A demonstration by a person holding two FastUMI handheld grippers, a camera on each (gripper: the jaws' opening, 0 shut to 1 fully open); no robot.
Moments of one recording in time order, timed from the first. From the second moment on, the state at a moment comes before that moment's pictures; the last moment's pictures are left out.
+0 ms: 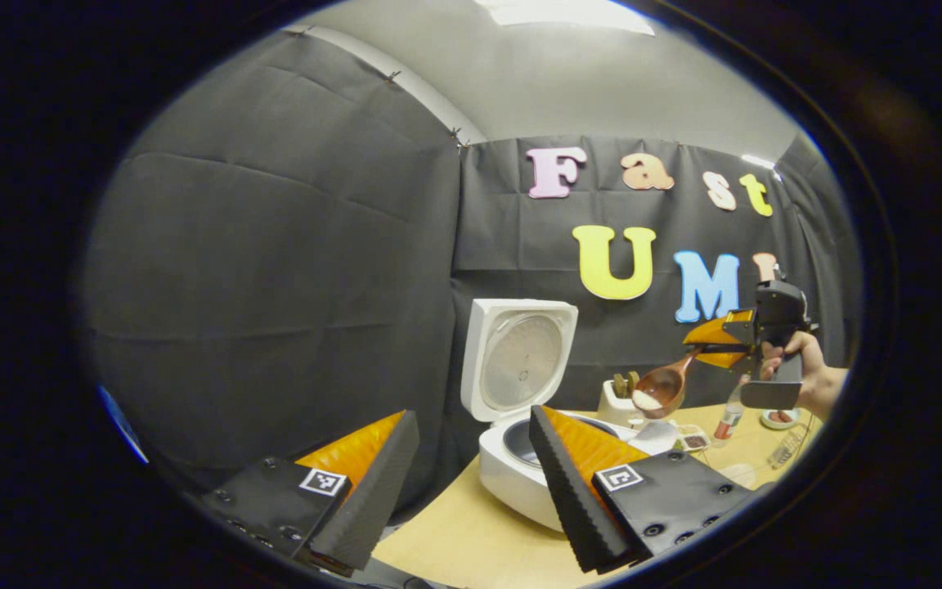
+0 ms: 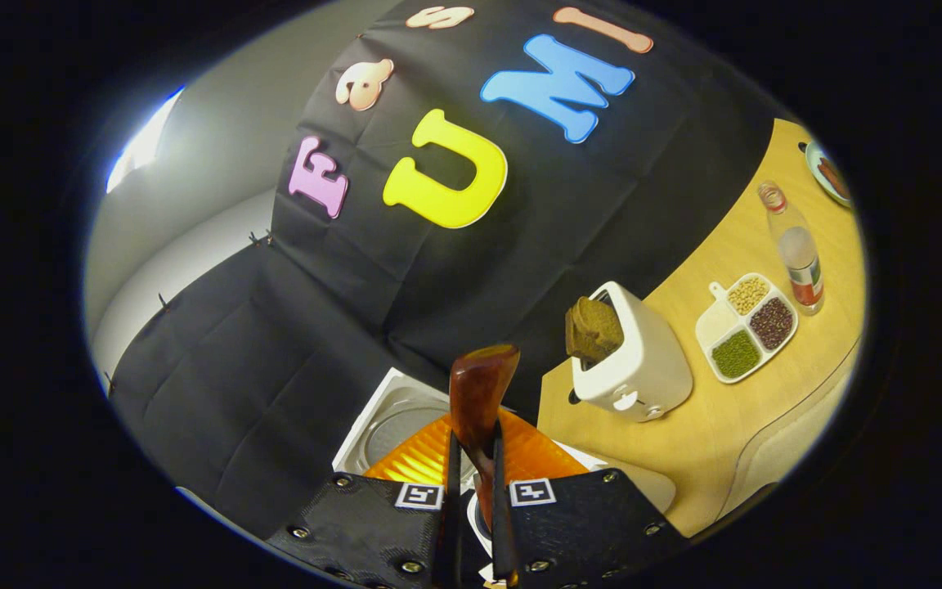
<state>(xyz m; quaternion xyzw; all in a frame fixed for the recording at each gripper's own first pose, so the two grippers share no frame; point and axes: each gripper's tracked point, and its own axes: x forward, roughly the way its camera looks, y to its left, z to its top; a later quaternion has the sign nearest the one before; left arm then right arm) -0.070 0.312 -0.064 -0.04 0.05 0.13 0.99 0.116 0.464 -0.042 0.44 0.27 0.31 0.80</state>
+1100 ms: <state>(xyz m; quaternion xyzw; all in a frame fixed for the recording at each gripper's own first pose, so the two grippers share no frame) -0.109 0.330 -0.069 -0.05 0.05 0.16 0.98 0.106 0.614 -0.104 0.12 0.25 0.39 0.88</state>
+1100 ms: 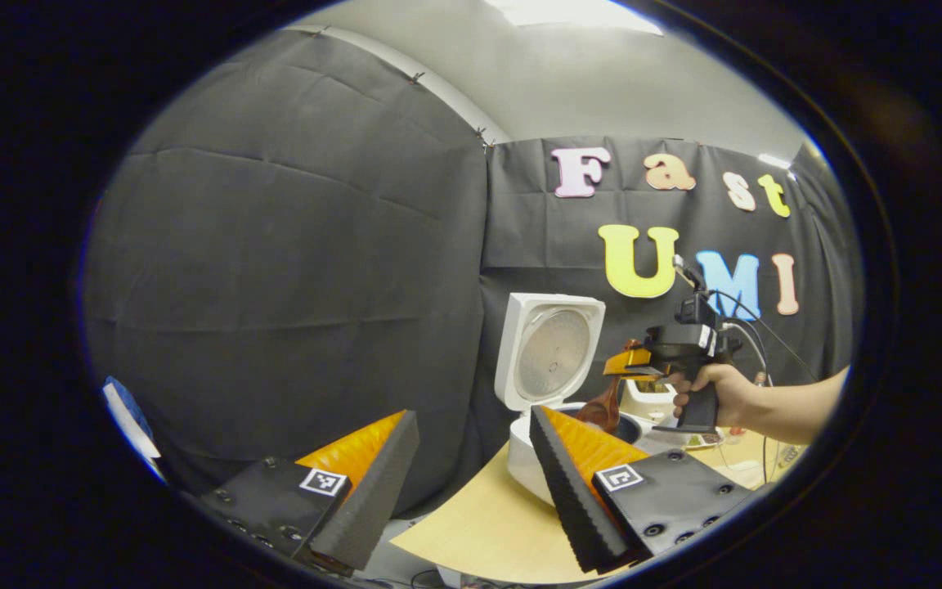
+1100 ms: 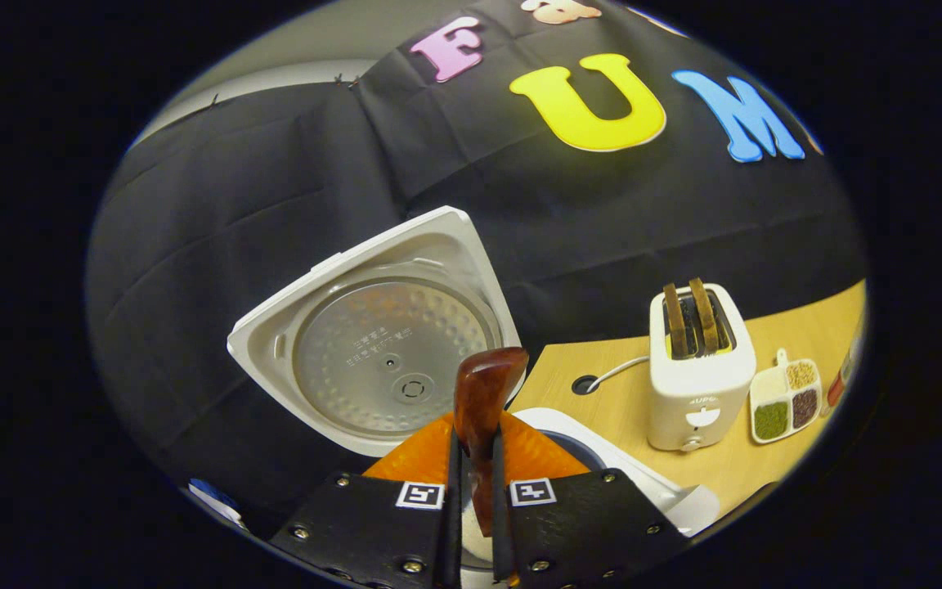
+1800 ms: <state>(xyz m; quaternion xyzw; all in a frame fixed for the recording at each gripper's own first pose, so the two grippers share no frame) -0.096 0.311 -0.068 -0.05 0.05 0.13 0.99 0.086 0.604 -0.080 -0.17 0.05 0.43 0.88</state>
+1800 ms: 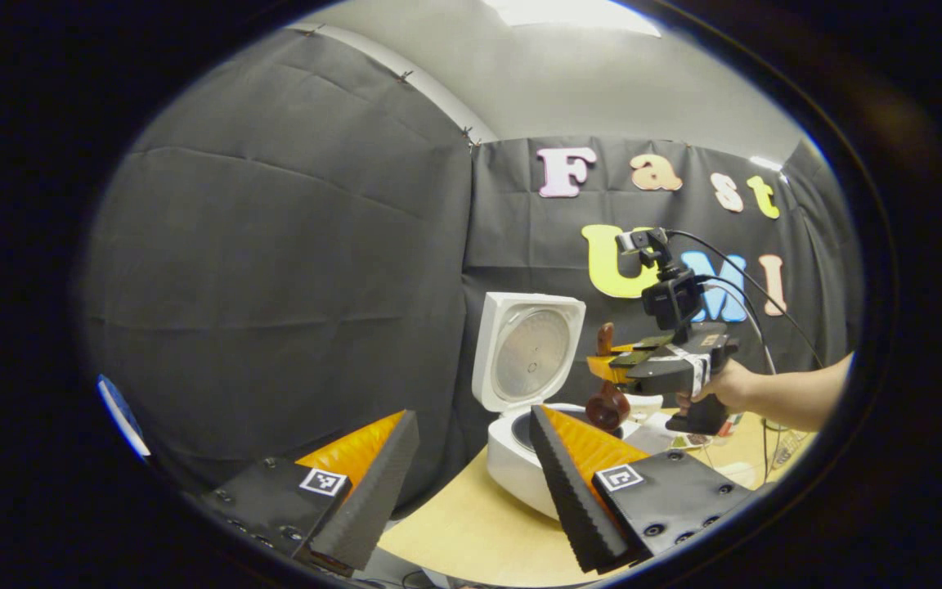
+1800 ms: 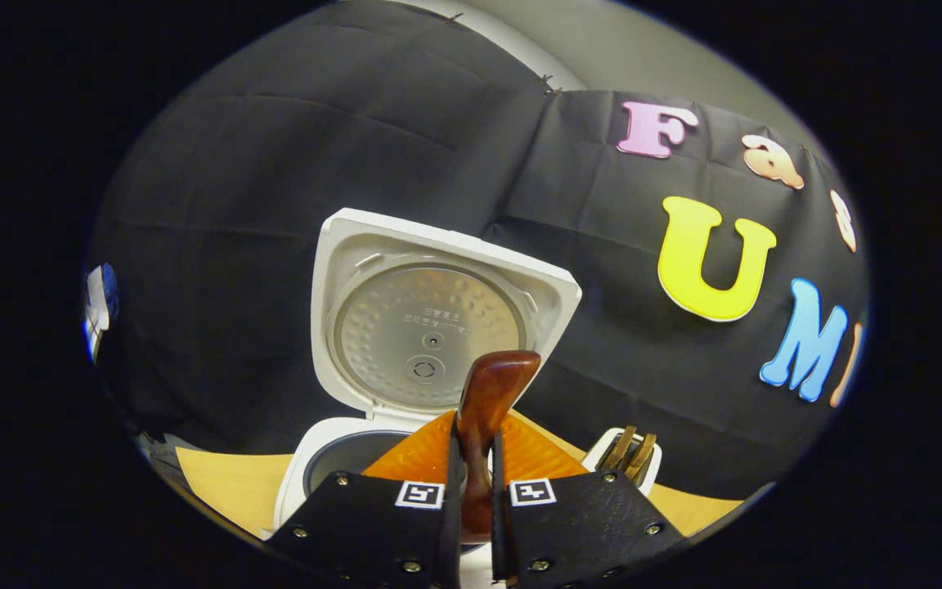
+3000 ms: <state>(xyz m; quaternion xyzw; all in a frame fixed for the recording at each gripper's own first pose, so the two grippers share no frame) -0.060 0.288 -0.014 -0.02 0.02 0.12 0.99 0.098 0.451 0.012 0.19 0.13 0.34 0.91</state>
